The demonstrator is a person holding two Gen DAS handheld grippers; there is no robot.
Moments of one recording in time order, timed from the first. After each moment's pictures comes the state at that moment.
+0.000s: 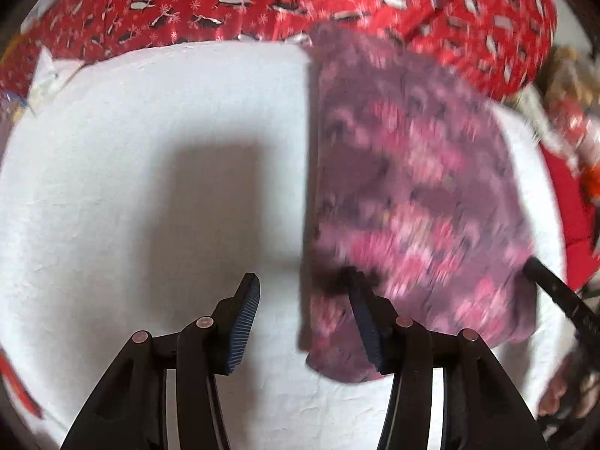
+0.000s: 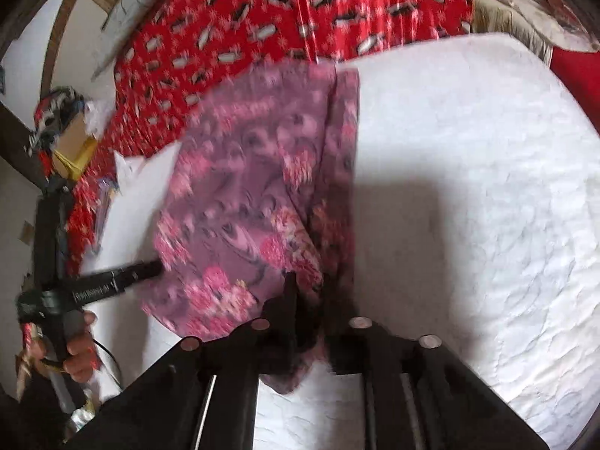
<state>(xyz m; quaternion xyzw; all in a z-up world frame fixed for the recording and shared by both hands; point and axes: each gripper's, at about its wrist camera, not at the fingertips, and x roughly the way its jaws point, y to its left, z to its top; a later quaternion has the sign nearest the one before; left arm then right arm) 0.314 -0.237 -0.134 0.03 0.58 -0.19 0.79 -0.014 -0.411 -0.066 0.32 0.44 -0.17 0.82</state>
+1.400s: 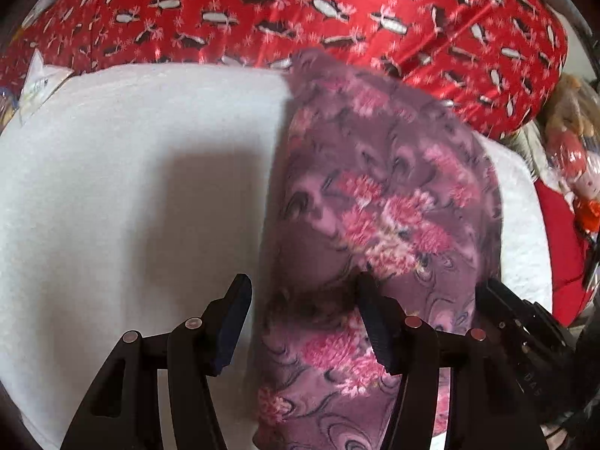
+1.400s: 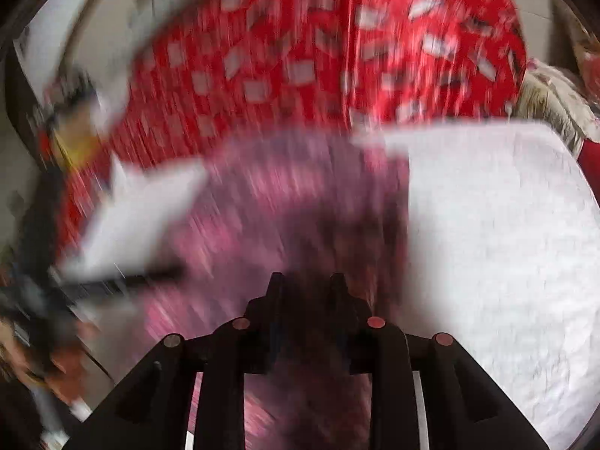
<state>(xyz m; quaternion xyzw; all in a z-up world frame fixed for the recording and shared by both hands) 0.323 -0.261 -0.135 0.01 0.56 -0.18 0.81 0.042 -0.389 -0.078 0.19 0.48 -0.17 0.84</state>
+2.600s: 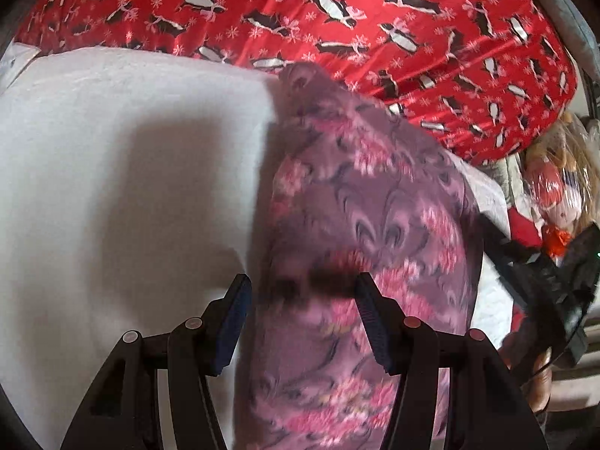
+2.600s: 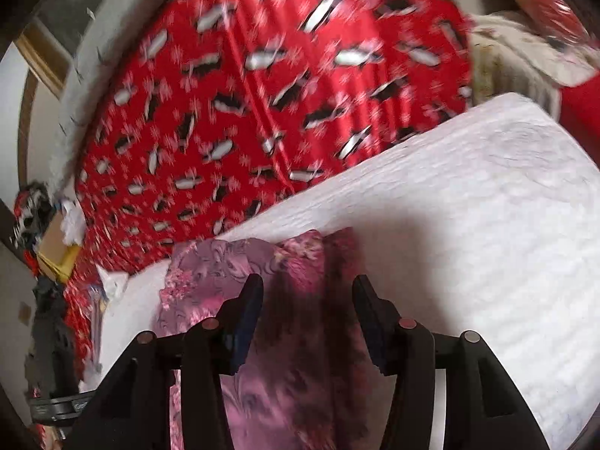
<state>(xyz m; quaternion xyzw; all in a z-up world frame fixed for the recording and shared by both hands) 0.409 -0.266 -0.139 -0.06 0.59 -0.22 0.77 0.099 -0.487 -0.081 0.34 0.41 -0.24 0.81</state>
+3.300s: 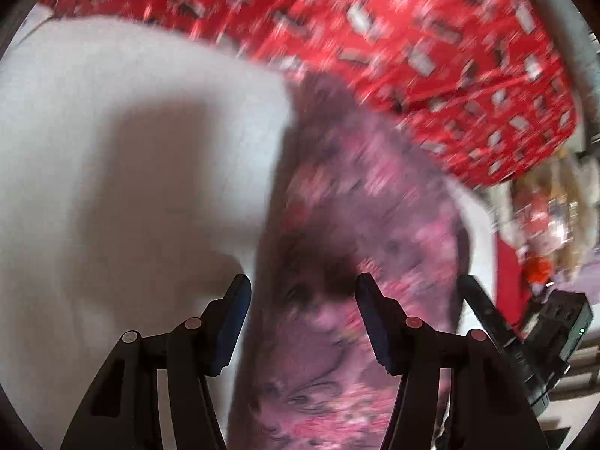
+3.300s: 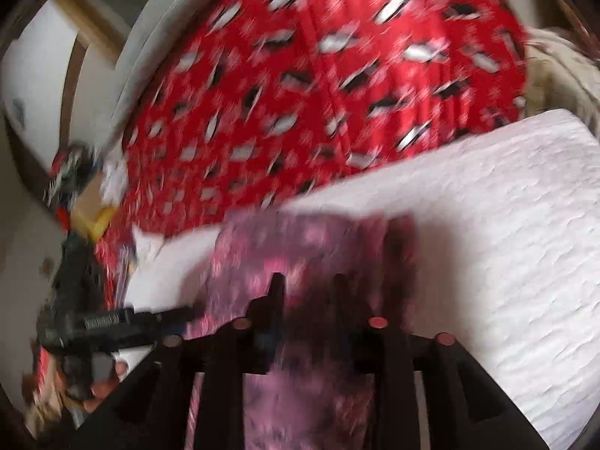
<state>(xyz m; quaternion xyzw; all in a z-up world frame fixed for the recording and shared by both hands) 0.408 -0.251 -0.164 -0.12 0.62 -0.22 0.75 0.080 -0.449 -0.082 0.28 0.43 -0.15 0.85</state>
